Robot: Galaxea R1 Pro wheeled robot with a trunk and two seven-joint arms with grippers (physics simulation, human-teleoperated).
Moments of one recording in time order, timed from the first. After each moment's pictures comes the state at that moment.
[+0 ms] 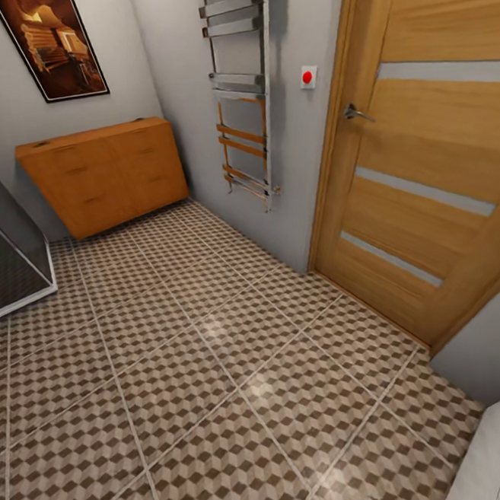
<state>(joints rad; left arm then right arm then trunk) -0.49 0.00 -2.03 -0.12 2.19 -0.03 0.14 -0.37 0.15 0.34 -0.03 -0.02 -0.42 -0.23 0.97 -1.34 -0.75</state>
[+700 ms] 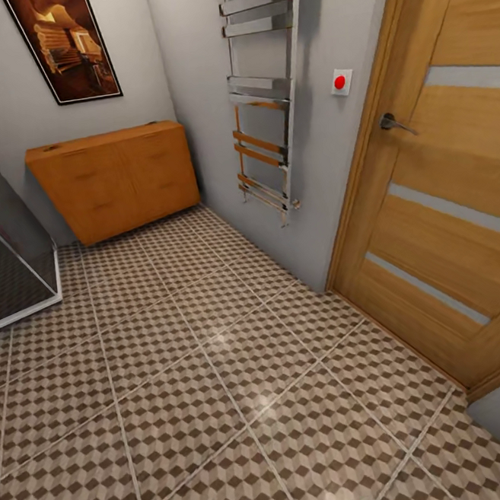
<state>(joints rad) -0.49 0.01 -2.03 -0.11 2.19 -0.03 0.14 -0.37 0.14 0.34 -0.03 -0.02 -0.42 -0.23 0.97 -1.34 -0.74</state>
